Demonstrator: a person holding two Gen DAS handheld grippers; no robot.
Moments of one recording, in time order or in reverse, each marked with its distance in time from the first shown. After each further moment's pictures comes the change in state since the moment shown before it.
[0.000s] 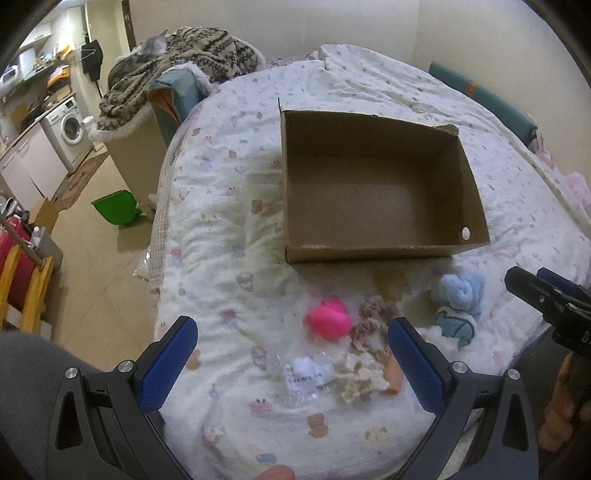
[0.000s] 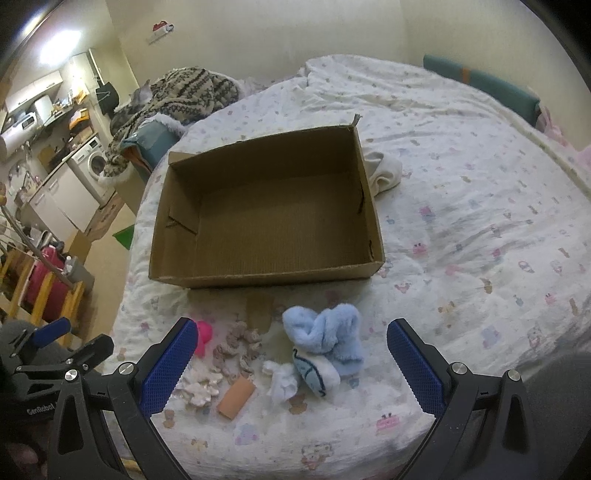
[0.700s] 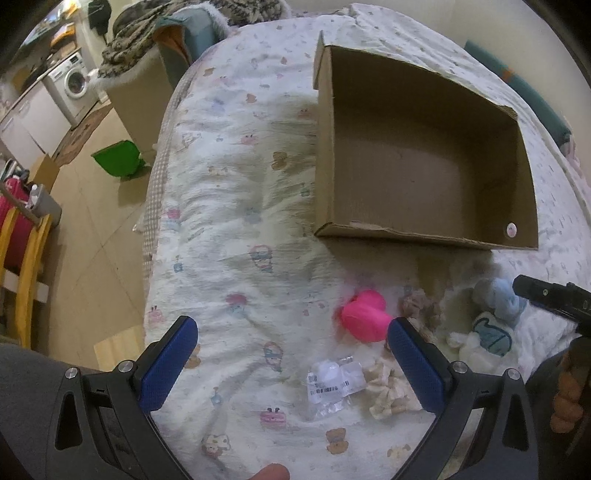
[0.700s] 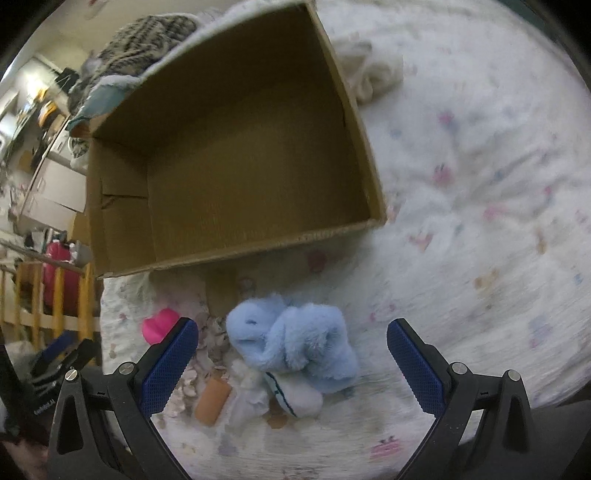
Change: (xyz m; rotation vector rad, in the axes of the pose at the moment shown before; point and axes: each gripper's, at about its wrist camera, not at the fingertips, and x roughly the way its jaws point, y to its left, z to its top) left arm 0.070 0.029 0.009 -0.092 0.196 0.016; right arm 0.106 -0.057 0.015 0.196 0.380 0.104
